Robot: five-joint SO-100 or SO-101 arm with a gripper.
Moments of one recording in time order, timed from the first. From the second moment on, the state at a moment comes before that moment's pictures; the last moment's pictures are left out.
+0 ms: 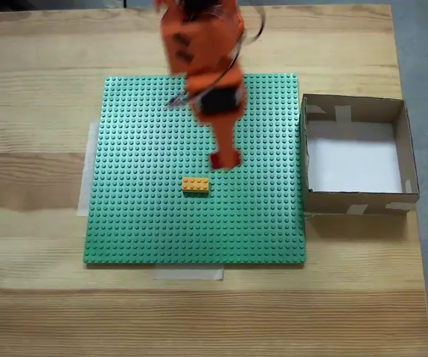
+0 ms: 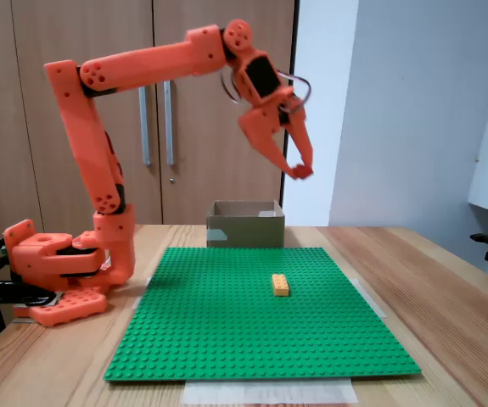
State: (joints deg) arm -14.6 104.9 85.2 71.0 1.0
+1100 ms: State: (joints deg) arm -43.1 109.8 86.4 70.7 3.6
